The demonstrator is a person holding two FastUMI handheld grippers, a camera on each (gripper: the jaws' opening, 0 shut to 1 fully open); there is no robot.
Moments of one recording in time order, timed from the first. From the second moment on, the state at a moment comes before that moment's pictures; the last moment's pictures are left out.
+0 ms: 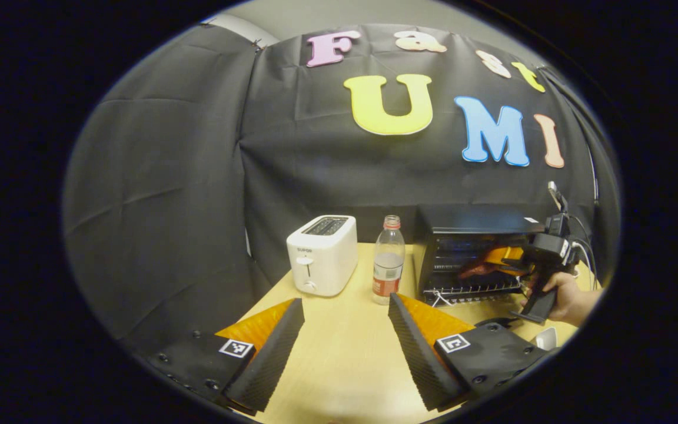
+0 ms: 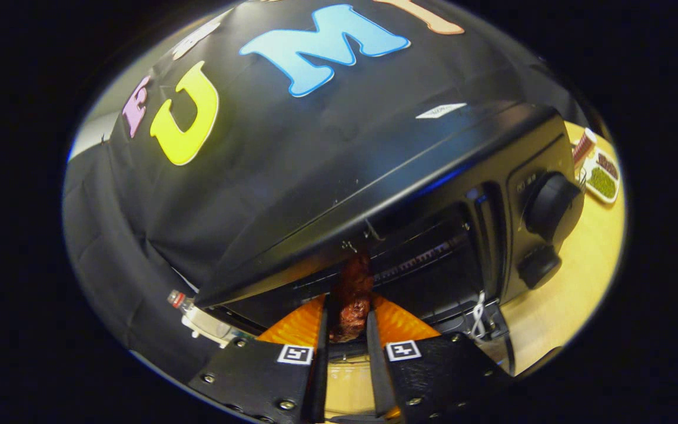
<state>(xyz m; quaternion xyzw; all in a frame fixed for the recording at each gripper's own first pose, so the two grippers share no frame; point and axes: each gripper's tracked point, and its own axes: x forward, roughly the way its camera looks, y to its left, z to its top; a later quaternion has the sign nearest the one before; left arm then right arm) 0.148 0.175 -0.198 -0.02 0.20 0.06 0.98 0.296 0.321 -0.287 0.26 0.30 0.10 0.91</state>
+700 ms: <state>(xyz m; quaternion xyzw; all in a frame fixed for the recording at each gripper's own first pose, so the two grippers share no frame) 0.155 0.104 -0.180 -0.03 0.17 0.00 0.99 0.234 0.254 -0.198 0.12 0.22 0.12 0.96</state>
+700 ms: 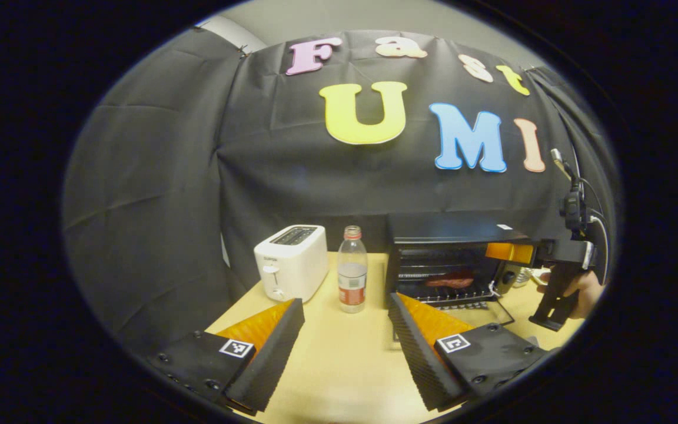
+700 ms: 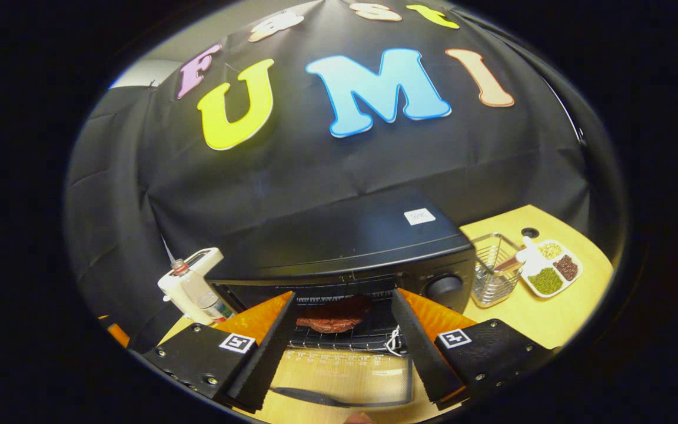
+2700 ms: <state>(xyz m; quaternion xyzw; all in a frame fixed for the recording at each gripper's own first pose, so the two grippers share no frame) 0.168 -0.117 -0.381 -0.01 0.40 -0.17 0.90 0.030 0.017 -0.111 0.00 0.17 -0.07 0.98</state>
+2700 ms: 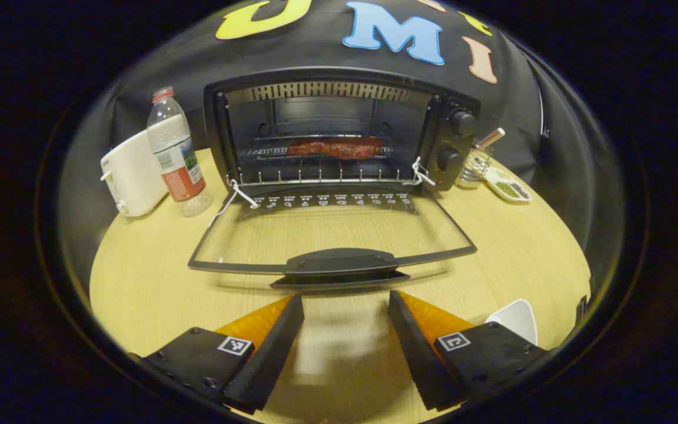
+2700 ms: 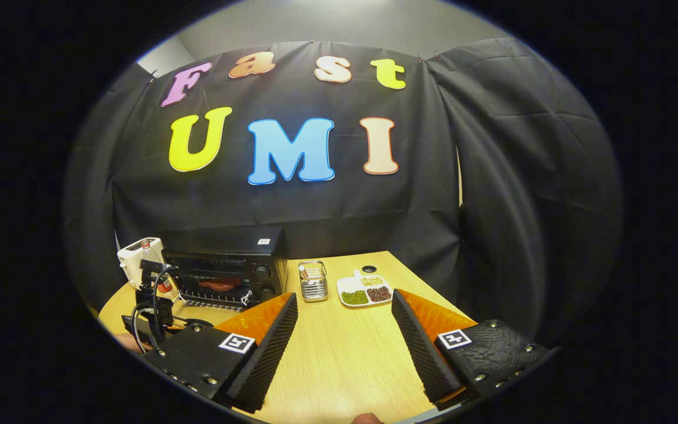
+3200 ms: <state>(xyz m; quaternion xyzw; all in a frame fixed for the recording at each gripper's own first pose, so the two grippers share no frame) 0.170 -0.117 -0.382 0.01 0.39 -0.13 0.91 0.029 0.020 -0.112 -0.01 0.17 -0.05 0.98</state>
